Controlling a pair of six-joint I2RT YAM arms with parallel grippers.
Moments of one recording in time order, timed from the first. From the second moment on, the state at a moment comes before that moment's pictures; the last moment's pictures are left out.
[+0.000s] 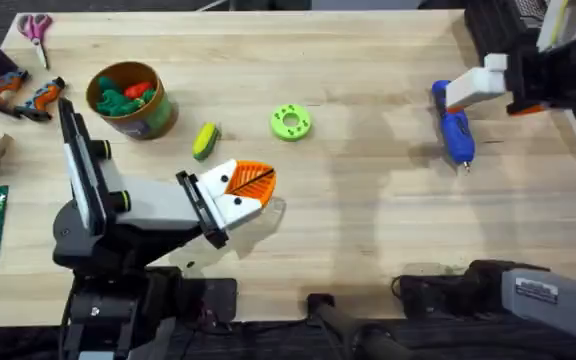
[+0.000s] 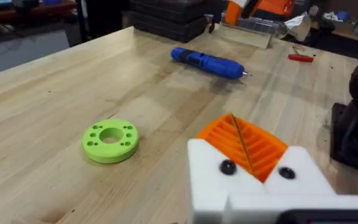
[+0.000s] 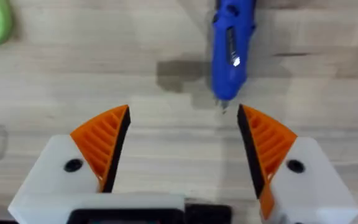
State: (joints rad) left arm 0.00 0.01 0.01 -0.11 1.03 -0.01; right arm -0.12 1.33 1.30 -1.25 -0.08 -0.07
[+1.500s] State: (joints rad) left arm 0.00 0.01 0.01 -0.11 1.03 -0.01; right arm -0.23 1.89 1.30 -0.76 -0.08 -0.32
